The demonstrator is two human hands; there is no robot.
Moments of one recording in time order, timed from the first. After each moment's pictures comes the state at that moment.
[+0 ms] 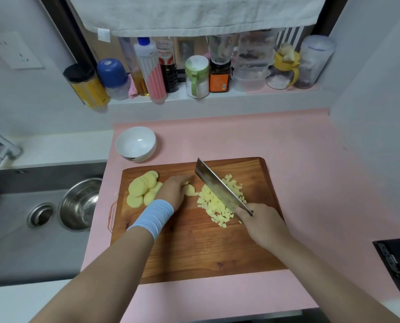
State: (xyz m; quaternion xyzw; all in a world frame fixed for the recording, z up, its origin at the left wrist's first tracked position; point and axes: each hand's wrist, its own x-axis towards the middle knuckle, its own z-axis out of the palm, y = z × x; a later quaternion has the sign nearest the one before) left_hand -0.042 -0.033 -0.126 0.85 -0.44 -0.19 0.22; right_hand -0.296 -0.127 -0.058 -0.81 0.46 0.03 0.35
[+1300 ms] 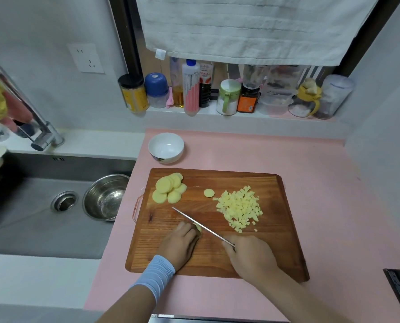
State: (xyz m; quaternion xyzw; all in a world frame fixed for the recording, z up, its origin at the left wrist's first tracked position) left_hand -0.108 0.102 -0.188 0.76 -0.57 0.04 0.29; right_hand -0.283 -0.037 -0.070 -0.93 0.30 0.08 0.21
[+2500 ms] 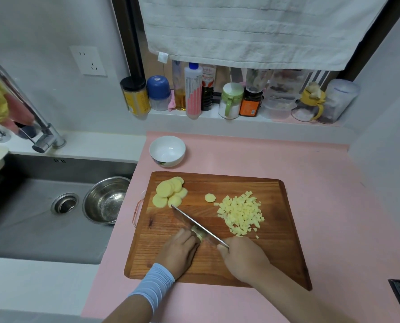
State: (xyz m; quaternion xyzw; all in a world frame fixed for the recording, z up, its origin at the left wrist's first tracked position) left_hand -0.110 0.106 -0.185 0.75 -0.58 0.05 0.30; right_hand -0.260 -0.040 -0.065 -0.90 0.32 0.15 0.26
